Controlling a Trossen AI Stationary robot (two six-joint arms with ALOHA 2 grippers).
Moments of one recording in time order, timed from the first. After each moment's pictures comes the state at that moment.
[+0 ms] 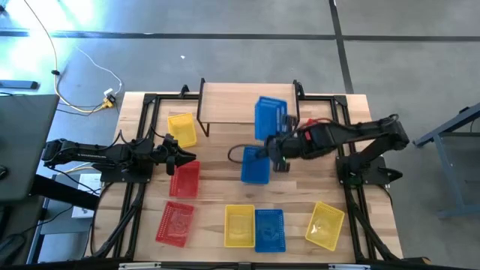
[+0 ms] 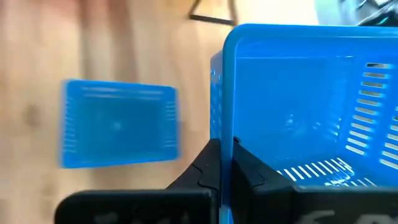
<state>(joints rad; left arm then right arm) 0.13 0.33 0.01 0.13 -0.04 -0.76 0.17 1.57 1.66 -1.19 0.56 0.04</state>
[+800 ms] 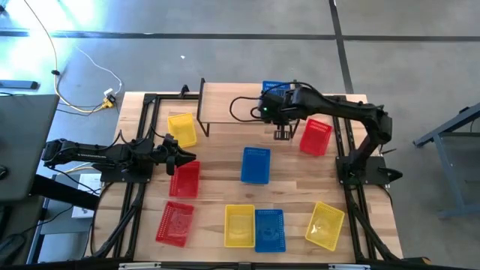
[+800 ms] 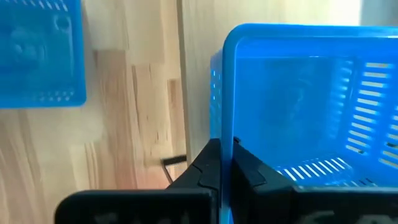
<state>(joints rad) 0.13 0.33 0.01 0.13 -0.04 -0.76 -0.27 1.71 1.67 -1.25 0.33 -0.30</state>
